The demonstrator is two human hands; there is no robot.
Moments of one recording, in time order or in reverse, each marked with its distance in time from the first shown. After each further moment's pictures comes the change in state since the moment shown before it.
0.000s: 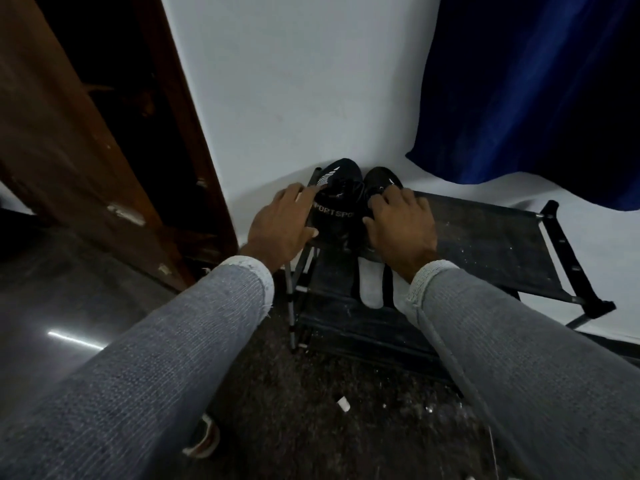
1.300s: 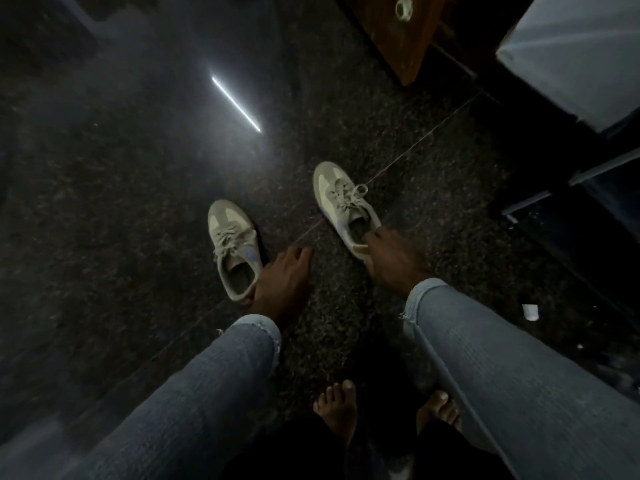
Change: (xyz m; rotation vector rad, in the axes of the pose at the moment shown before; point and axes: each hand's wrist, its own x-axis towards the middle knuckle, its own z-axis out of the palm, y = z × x) left_hand -0.504 -0.236 0.228 -0.111 -0.555 -0.826; right_hand -0.243 -0.391 0.350 0.156 -0.868 -0.671
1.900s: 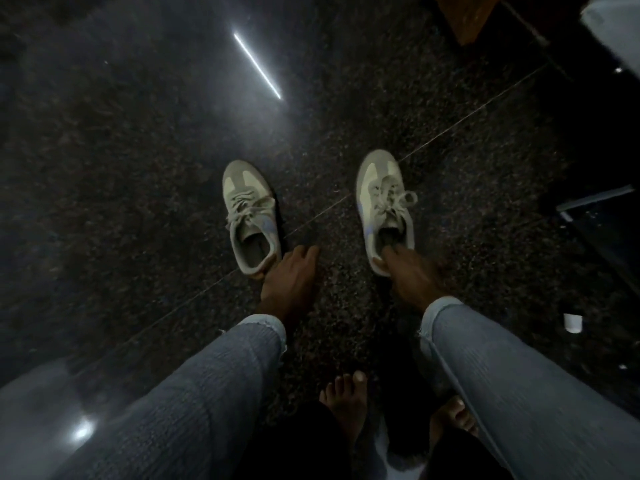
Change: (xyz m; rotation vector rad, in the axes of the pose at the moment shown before) left_hand -0.004 -0.034 0.060 -0.069 -0.008 -0.062; right_hand 0.017 0.002 0.084 -0.015 -0.159 -0.076
